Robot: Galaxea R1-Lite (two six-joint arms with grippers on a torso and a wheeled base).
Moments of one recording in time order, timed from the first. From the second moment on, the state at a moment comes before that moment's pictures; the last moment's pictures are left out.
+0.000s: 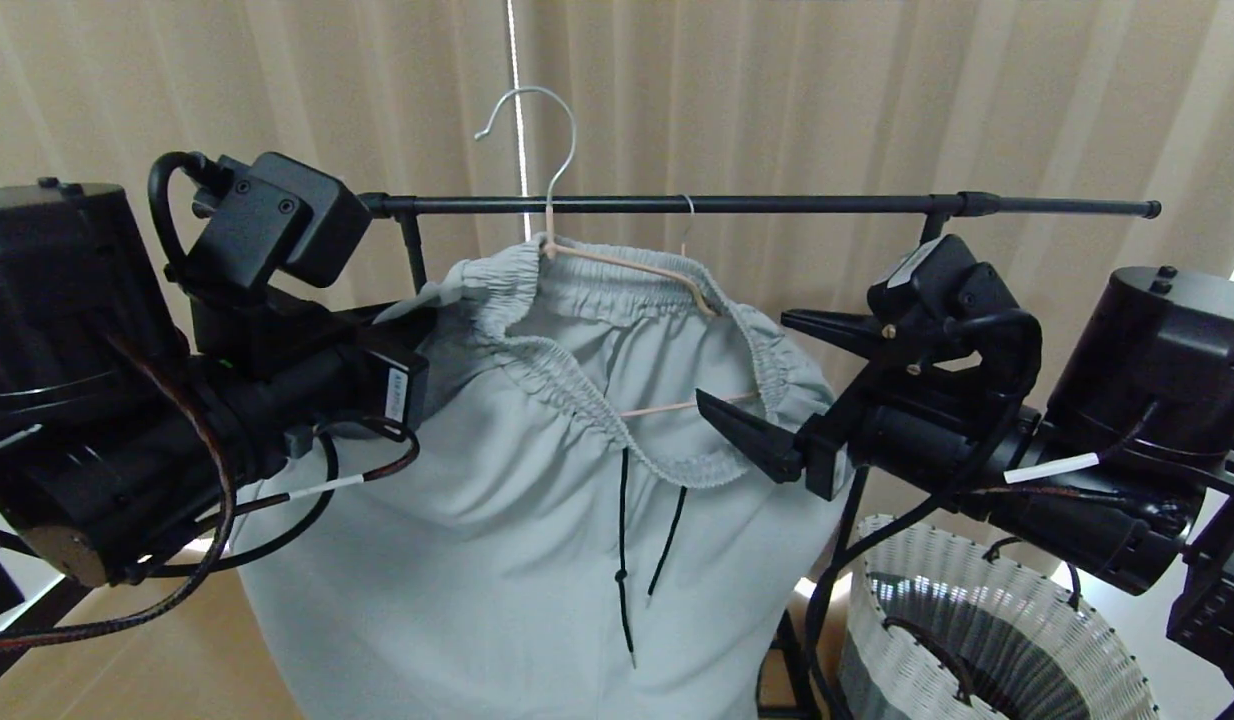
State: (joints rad) left arm -0.56 1.44 -0.79 -0.57 0.28 0.32; right arm 0.66 1.61 -0.73 -0.85 0.05 -0.25
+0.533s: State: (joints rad) left arm -0.67 1.41 -0.73 -0.57 0.22 0.34; right arm 0.64 1.66 -0.81 -0.82 0.05 -0.29
